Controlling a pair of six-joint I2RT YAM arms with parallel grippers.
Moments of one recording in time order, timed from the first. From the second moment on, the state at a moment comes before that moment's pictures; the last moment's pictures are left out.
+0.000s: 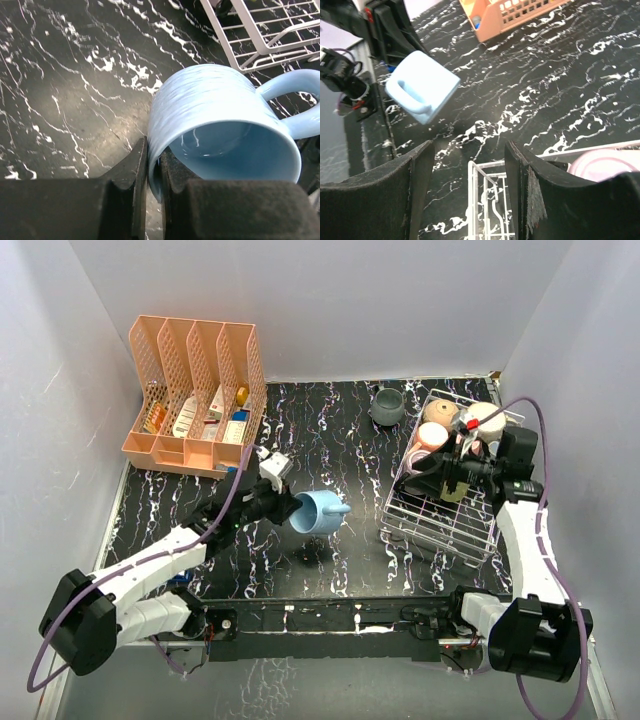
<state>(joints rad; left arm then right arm) -0.67 1.08 0.61 0.03 0.21 -0.18 -0.20 1.03 0.81 -0.28 -1.29 -0.23</state>
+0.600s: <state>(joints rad) -0.67 1.19 0.52 0.77 0.13 0.16 -0.04 1.21 1.09 -0.62 -1.43 -0.05</state>
